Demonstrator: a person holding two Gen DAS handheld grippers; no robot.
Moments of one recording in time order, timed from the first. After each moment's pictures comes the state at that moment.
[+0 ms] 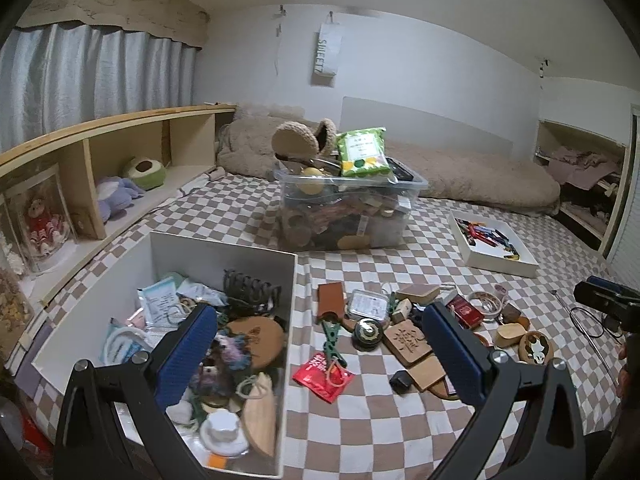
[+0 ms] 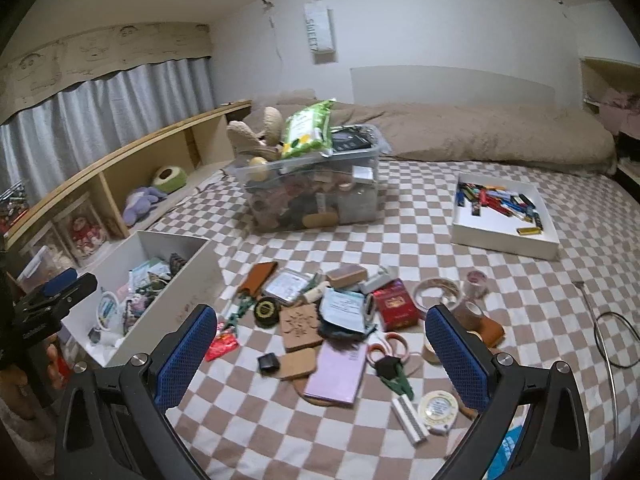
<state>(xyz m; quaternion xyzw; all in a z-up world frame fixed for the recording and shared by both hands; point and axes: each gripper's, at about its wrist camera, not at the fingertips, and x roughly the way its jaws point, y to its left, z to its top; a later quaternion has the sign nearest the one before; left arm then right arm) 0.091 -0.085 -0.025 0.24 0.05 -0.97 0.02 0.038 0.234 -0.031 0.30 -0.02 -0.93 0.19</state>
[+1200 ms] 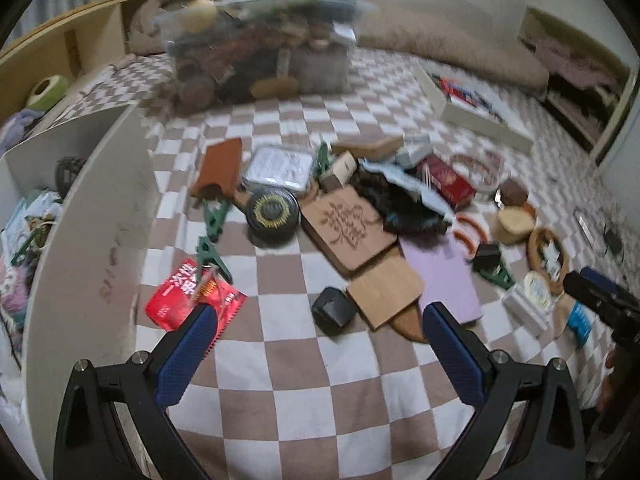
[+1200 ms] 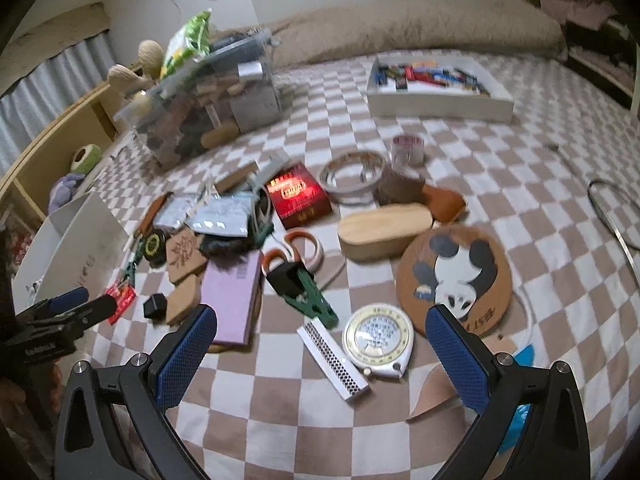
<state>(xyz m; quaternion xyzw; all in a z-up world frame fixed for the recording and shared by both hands) -0.024 0.014 -0.157 0.48 0.01 -0.88 -0.06 -0.008 0.294 -0.162 0.45 -0.09 -0.89 0.09</state>
